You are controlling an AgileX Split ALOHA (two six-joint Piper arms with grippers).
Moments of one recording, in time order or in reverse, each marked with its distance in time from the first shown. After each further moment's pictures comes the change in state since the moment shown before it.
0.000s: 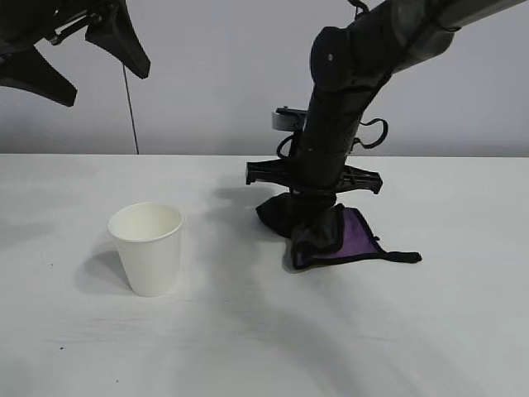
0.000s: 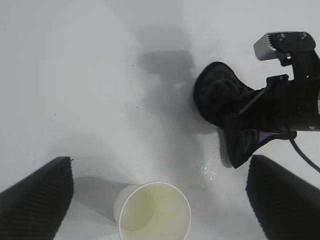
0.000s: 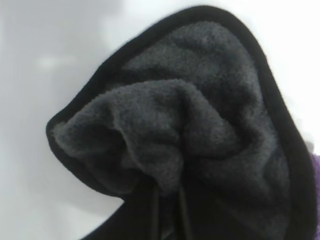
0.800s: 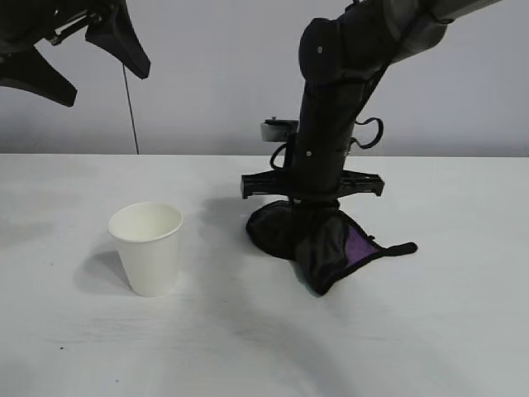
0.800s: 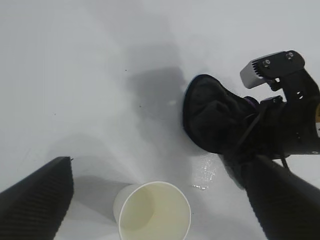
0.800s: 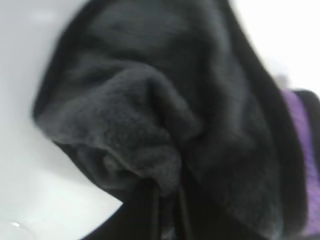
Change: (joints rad) left arm 0.000 0.000 0.000 0.000 0.000 0.001; right arm 0.031 -0.043 0.003 -0.017 0.191 -0.081
